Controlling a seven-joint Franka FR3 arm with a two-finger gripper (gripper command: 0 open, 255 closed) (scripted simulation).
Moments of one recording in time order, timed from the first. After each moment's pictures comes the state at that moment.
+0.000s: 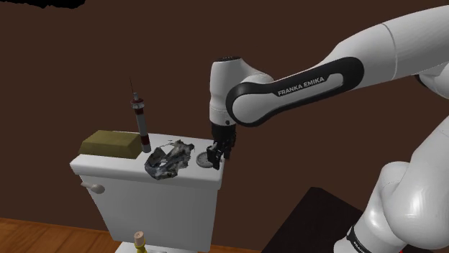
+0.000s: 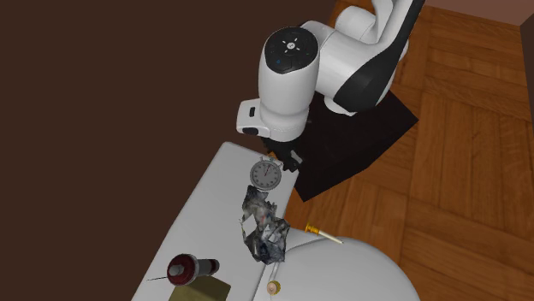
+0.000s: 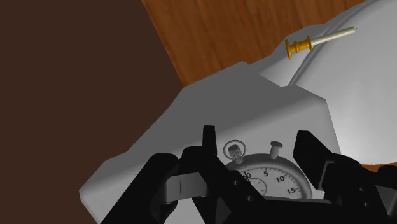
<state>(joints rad) 0.21 -0.10 0.25 -2.13 0.03 2.04 0.22</state>
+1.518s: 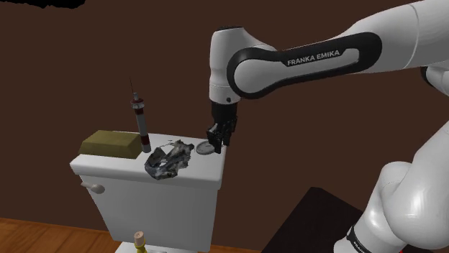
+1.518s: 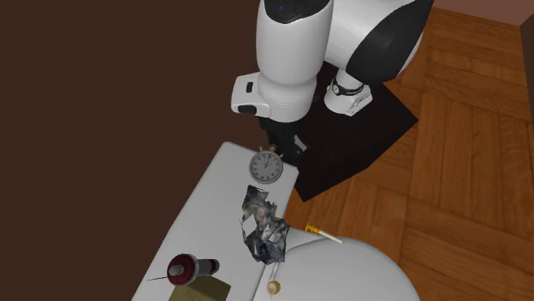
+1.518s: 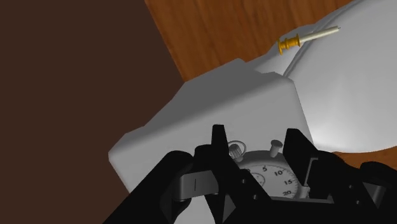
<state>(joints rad) 0.20 -0.13 0.24 -2.00 0.04 1.87 0.22</state>
